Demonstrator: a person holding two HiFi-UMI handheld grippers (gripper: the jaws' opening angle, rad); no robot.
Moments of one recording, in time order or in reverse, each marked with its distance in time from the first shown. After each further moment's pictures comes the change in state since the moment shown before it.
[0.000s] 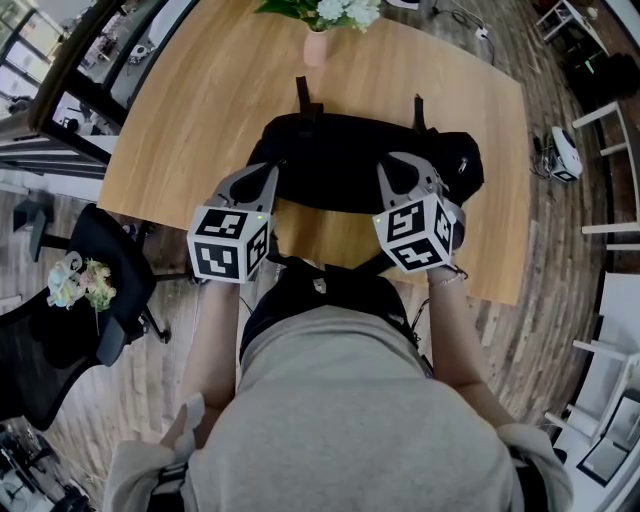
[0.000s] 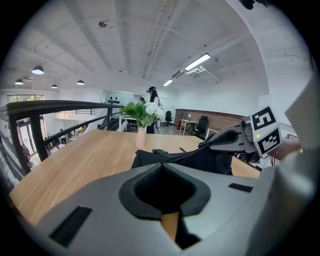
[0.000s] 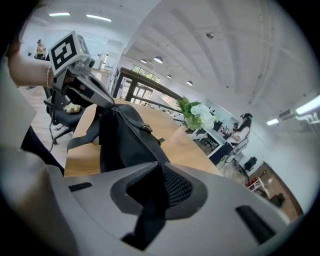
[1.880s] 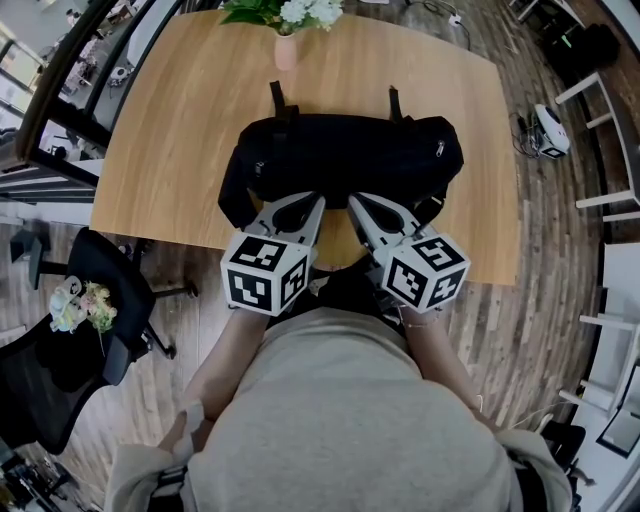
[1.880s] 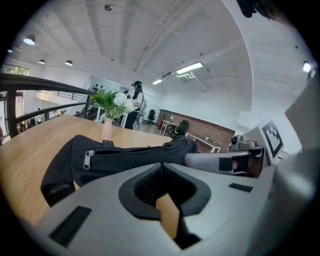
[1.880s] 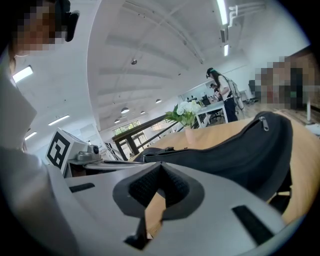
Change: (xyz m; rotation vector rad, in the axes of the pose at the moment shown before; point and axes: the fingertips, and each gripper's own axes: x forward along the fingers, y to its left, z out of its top) left arm 0.003 -0.118 -0.011 -0.109 0.028 -0.260; right arm -0.068 0.056 0.008 0.897 -0.306 0.294
